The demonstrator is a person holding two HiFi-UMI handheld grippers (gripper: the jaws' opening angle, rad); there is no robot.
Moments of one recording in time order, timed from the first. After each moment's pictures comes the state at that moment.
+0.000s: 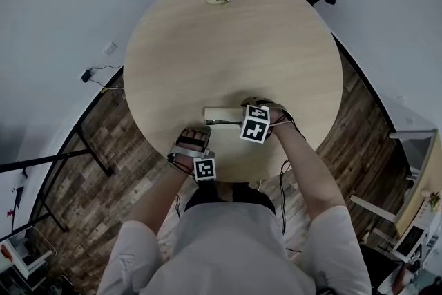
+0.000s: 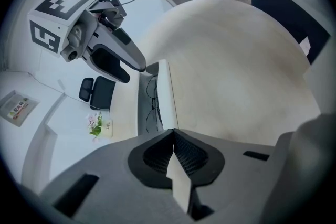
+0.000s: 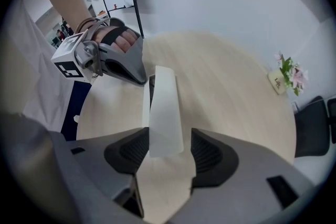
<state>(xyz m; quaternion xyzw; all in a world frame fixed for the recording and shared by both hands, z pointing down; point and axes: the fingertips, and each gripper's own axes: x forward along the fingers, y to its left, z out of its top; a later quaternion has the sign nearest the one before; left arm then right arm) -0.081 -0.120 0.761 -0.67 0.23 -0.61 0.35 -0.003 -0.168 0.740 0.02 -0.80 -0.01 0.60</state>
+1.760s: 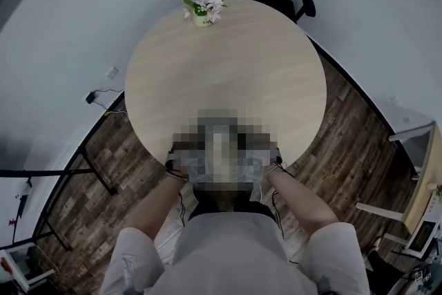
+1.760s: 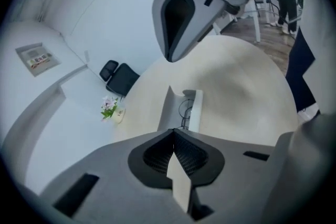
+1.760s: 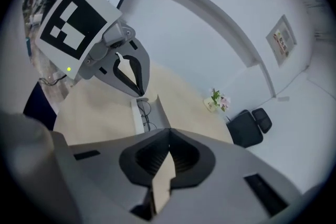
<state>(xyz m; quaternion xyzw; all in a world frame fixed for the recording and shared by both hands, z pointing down) -0.058 -0.108 0.703 -0.75 0.32 -0.54 0.19 0.023 -0.117 0.656 0.31 -0.80 -0.18 0.47</state>
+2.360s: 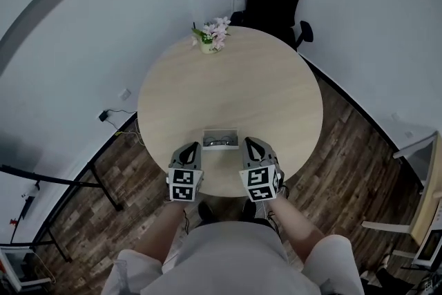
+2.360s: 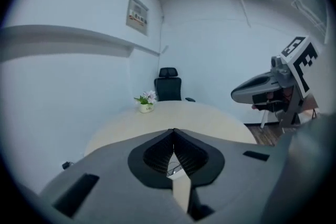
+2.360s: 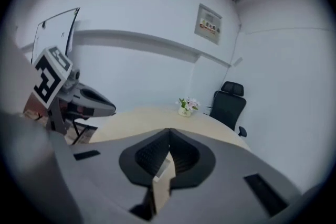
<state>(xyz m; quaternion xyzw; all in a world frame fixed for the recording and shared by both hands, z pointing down) -0.096 -0.089 0.546 -0.80 0.54 -0.21 -0.11 0.058 -0.101 0.512 0.49 -0.84 0.02 0.24</state>
